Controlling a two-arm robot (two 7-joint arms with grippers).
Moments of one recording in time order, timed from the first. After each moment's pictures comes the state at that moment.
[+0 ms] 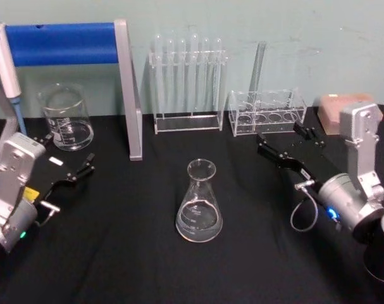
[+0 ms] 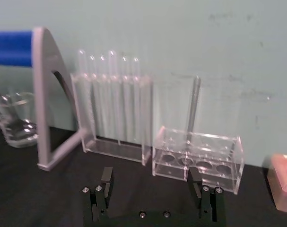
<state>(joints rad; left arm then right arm) -0.20 0.60 0.45 -1.41 -0.25 -0.12 0.03 0.18 0.35 -0.31 -1.48 0.37 0.01 0.12</state>
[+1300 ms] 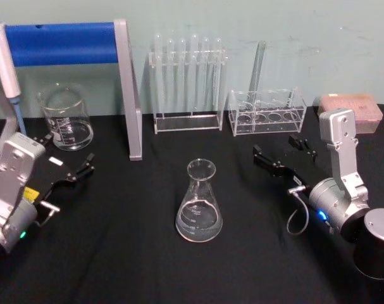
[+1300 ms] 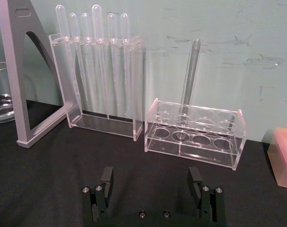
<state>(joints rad) -0.20 0.60 0.45 -1.41 -0.25 -0.12 0.03 0.24 0.30 -0.30 -1.34 0.30 0.06 0.13</state>
